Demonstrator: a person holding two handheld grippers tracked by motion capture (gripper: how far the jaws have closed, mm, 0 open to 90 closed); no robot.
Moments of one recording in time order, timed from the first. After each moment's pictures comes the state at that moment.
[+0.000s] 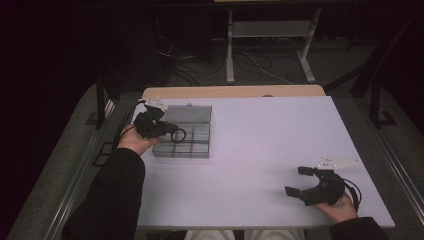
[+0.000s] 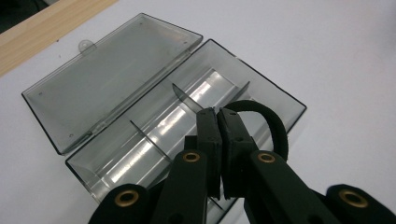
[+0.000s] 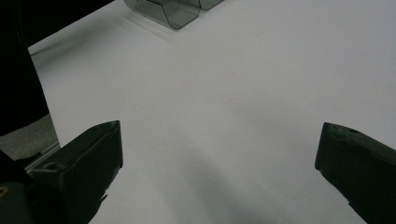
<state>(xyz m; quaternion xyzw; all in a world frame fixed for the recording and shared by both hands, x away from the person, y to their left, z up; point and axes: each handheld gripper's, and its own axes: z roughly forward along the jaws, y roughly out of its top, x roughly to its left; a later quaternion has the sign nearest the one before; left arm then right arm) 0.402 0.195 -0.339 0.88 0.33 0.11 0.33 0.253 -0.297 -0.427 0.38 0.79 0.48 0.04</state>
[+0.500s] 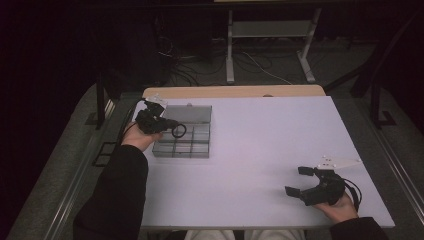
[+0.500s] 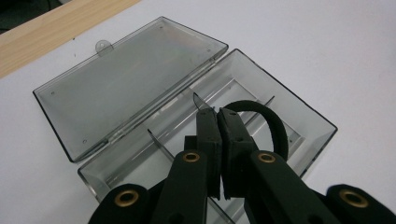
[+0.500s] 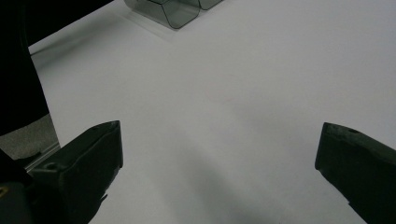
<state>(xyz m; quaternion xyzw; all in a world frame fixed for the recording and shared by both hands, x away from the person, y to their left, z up) 0.421 0.197 -0.349 0.86 0.36 0.11 0.35 0.253 -0.298 -0.427 0.38 0.79 0.48 0.04</state>
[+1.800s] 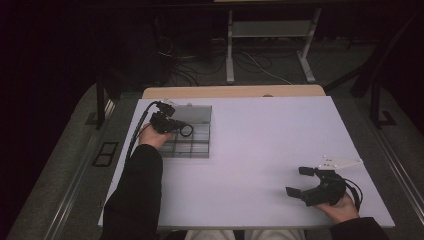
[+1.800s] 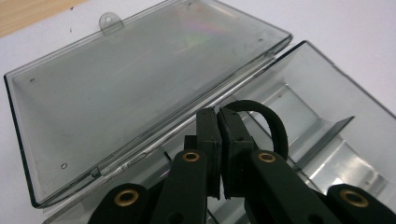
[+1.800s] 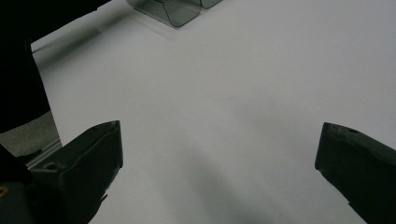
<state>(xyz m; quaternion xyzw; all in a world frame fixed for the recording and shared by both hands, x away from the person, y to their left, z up) 0.463 0.182 -0.405 0.85 0.40 0.11 0.32 0.253 -0.300 -0.426 0.37 0.79 0.48 0.04</state>
